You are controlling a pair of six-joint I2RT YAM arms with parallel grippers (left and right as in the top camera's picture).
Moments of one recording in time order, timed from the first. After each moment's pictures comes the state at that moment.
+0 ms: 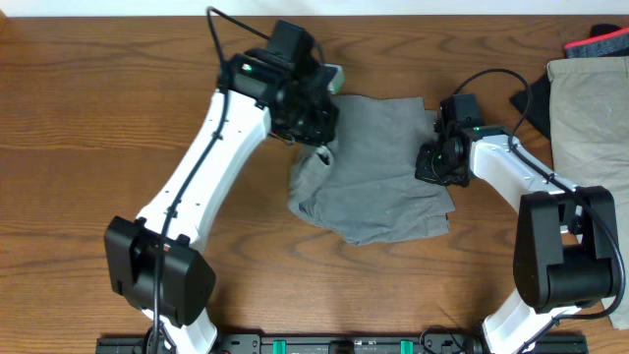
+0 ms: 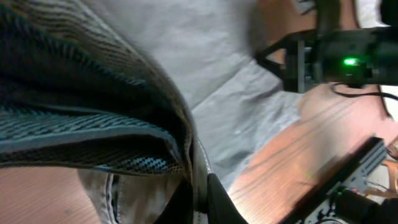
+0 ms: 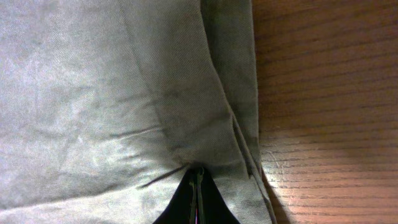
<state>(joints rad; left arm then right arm) -0.44 1.85 1.76 -1.13 0.44 -0.11 0.13 1.85 1.09 -0.60 -0.12 0.38</state>
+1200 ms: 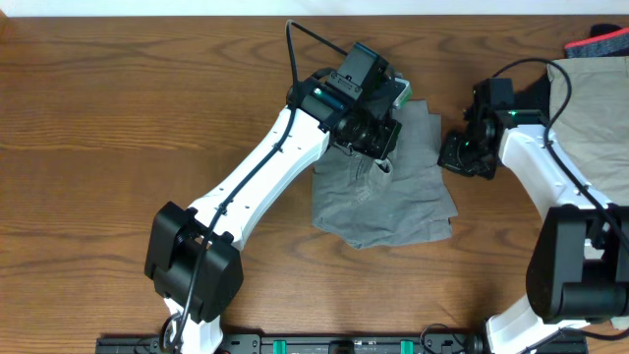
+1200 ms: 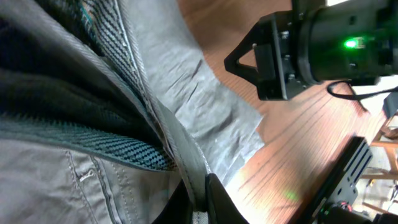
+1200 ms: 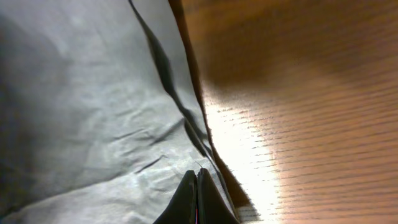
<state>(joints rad) -0.64 1.93 1.76 -0.90 0.45 -0.19 0.02 1.78 1.20 -0.79 -0.14 0.38</state>
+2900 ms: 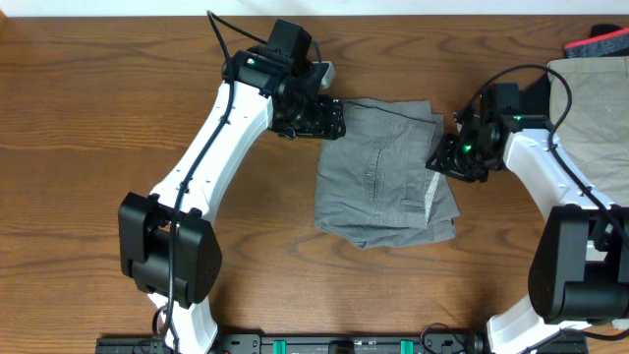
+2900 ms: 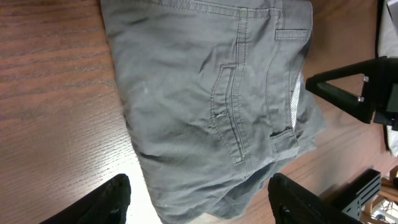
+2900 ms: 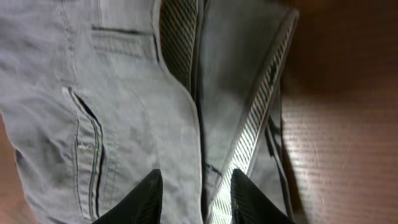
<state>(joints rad) -0.39 1.93 1.76 -1.08 0.43 -0.20 -0.01 1.78 1.15 -0.74 -0.37 0.28</state>
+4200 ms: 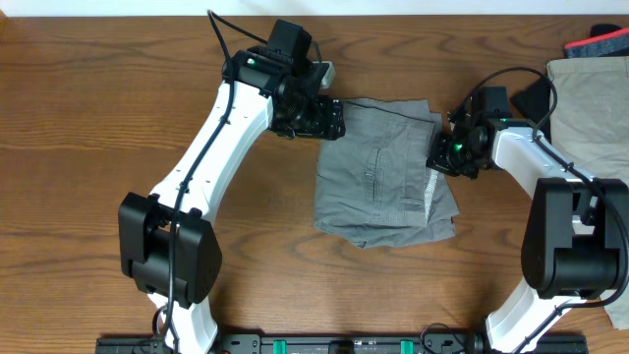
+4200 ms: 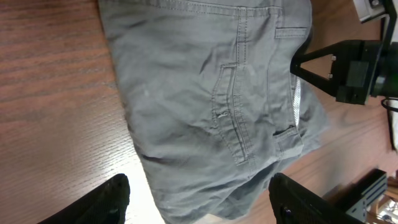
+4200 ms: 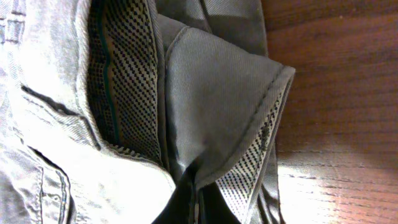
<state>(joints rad) -0.39 1.93 1.76 -1.08 0.42 -0.19 0.00 1.90 1.14 -0.58 -0.37 0.31</state>
